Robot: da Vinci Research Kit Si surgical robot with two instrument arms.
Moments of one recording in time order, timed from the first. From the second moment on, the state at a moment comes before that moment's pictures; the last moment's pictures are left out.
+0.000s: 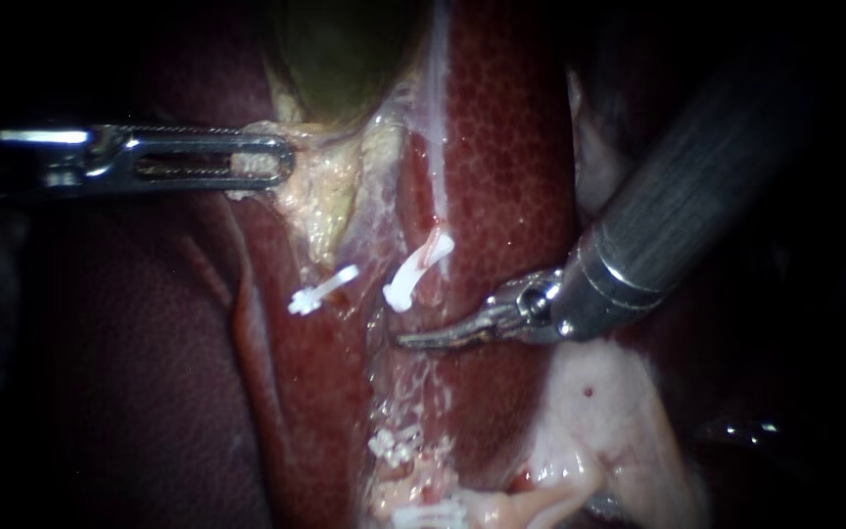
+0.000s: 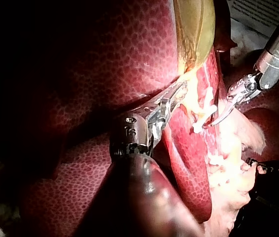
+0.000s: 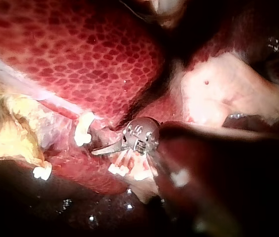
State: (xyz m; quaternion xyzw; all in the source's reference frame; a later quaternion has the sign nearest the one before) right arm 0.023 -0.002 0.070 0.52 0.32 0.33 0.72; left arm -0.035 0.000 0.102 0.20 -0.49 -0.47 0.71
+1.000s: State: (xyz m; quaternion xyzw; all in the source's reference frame) right arm 0.023 -0.004 0.070 0.49 0.39 0.32 0.71; left arm -0.035 0.000 0.102 0.20 -0.49 -0.47 0.71
